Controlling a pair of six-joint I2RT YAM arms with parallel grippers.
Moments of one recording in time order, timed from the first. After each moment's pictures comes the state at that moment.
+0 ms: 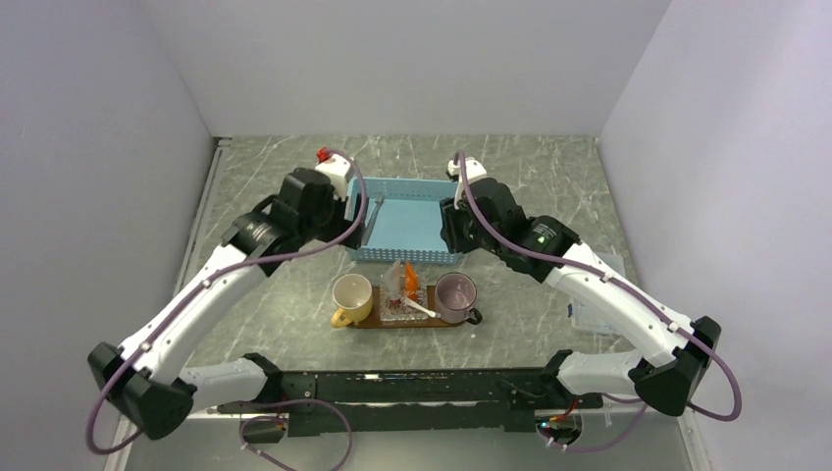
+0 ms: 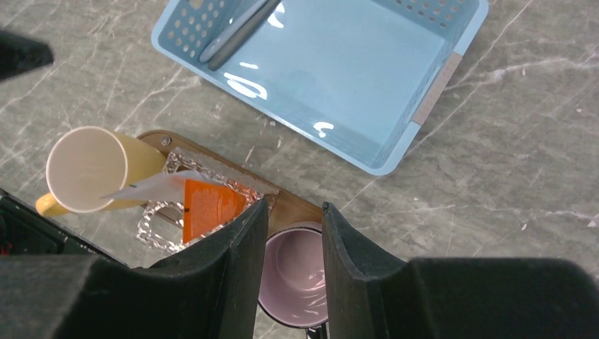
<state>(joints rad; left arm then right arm) -0.61 1.12 1.21 -0.71 -0.16 -0.18 0.81 1.23 1.28 -0.69 0.22 0.29</state>
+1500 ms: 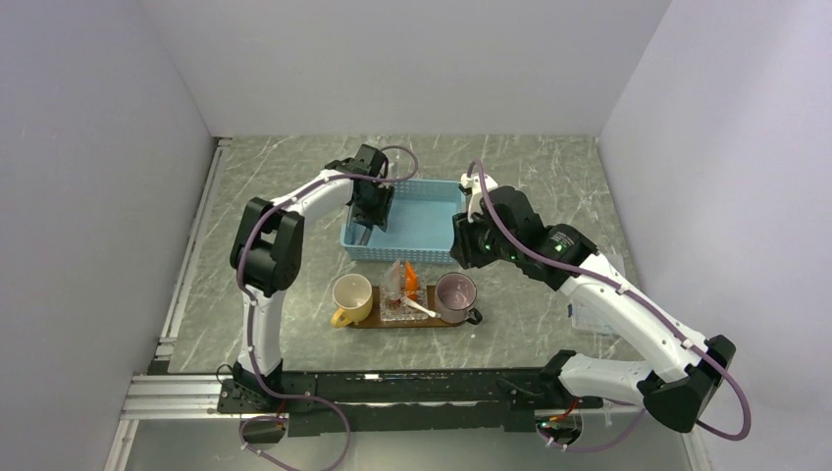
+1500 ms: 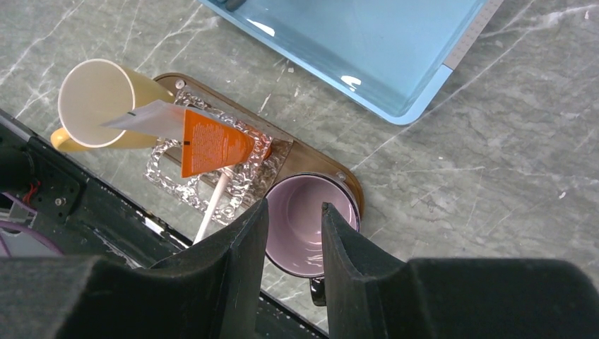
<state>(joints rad) -0.45 2.09 1.65 -0.68 0.10 -0.19 0.75 1.13 1.19 -0.76 0.05 0.30</state>
